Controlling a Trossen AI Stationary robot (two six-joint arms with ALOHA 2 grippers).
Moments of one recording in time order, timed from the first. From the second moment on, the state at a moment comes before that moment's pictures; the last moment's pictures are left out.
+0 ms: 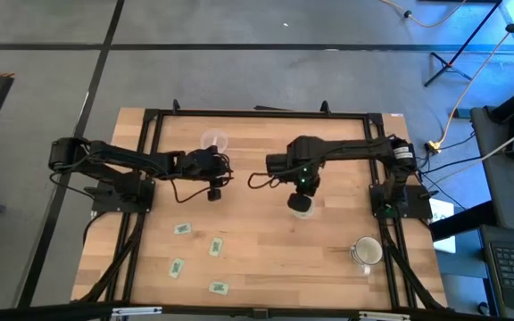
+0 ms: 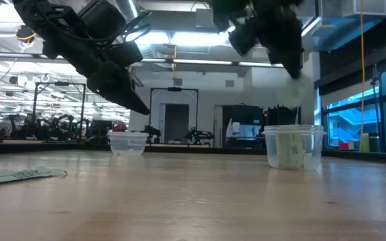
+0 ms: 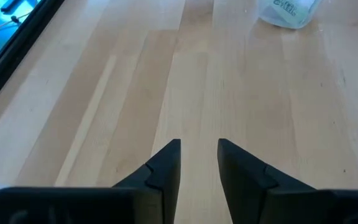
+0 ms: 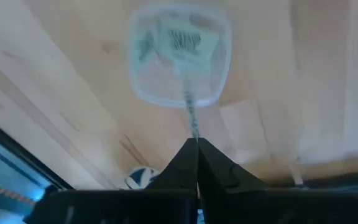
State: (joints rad) left arm 0.16 1.28 0.52 0.12 -0.09 0.09; right arm -0.03 1.90 1.69 -1.57 -0.20 0.36
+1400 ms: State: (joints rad) left arm 0.16 1.28 0.52 0.11 -0.10 0.14; right arm -0.06 1.90 1.46 -1.28 -0.22 0.23
